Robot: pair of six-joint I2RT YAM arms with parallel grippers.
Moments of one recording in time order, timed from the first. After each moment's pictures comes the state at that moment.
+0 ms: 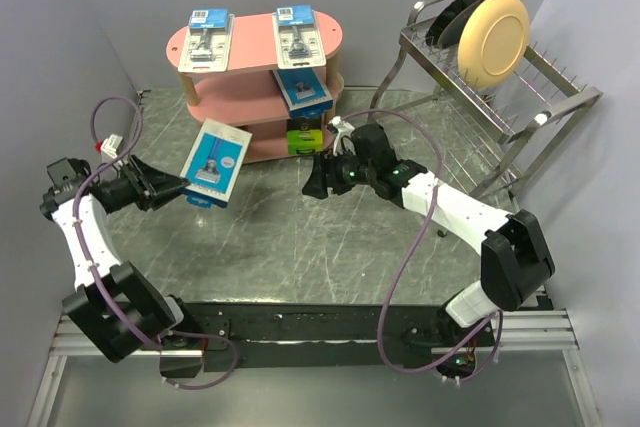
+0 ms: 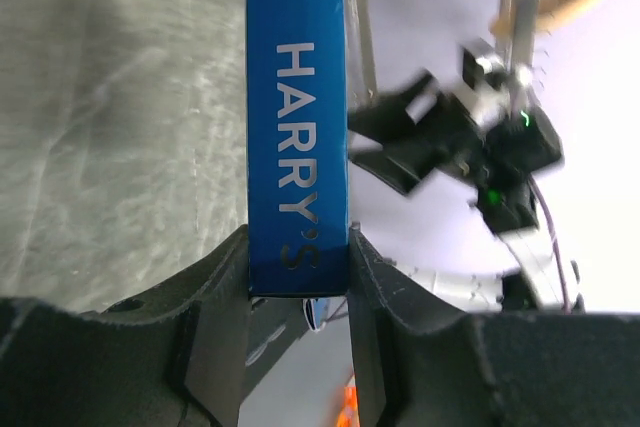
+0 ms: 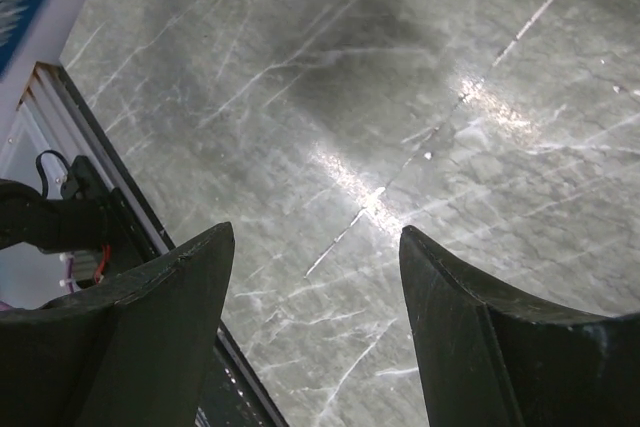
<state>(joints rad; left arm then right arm) 0.63 1.22 1.05 -1.00 1.30 -0.07 0.62 1.51 1.11 -0.18 -0.41 0.36</state>
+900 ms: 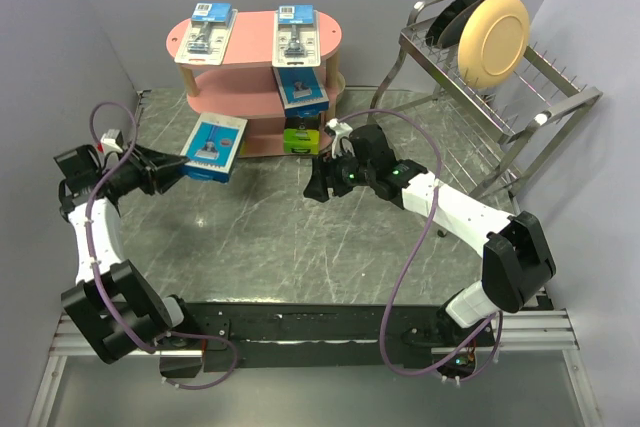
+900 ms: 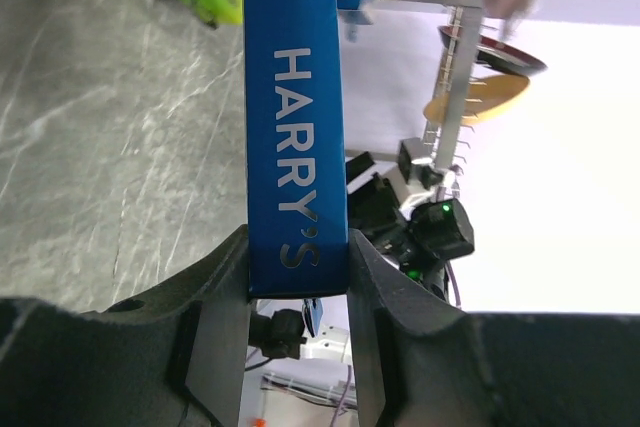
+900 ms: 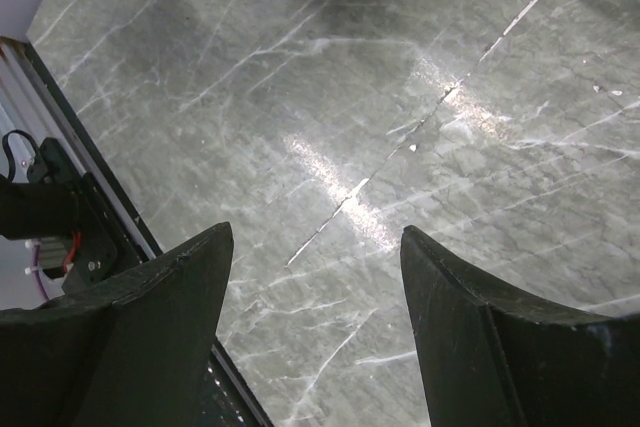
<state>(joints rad) 0.55 1.22 0.92 -0.38 1.18 -0.85 0.63 1.50 1.12 -0.22 -0.38 0.28</state>
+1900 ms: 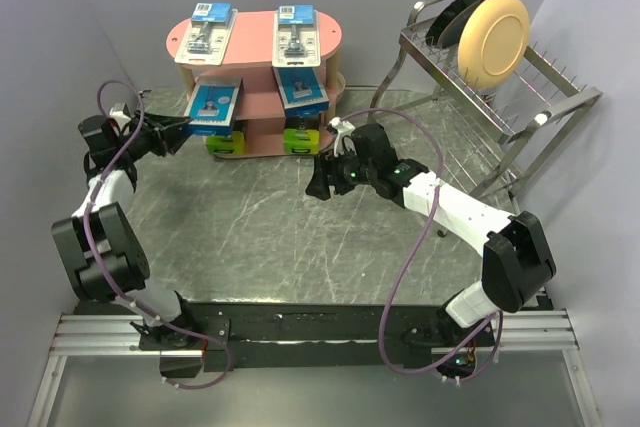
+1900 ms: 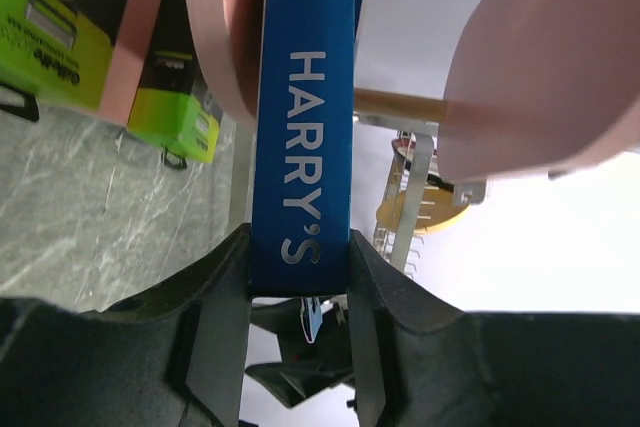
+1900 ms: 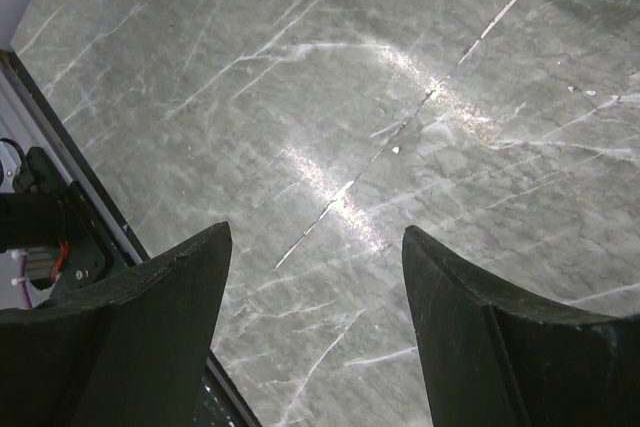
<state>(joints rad) 0.40 1.57 1.00 0.29 0.97 -1.35 0.62 1.50 1.12 -0.22 -0.36 0.28</state>
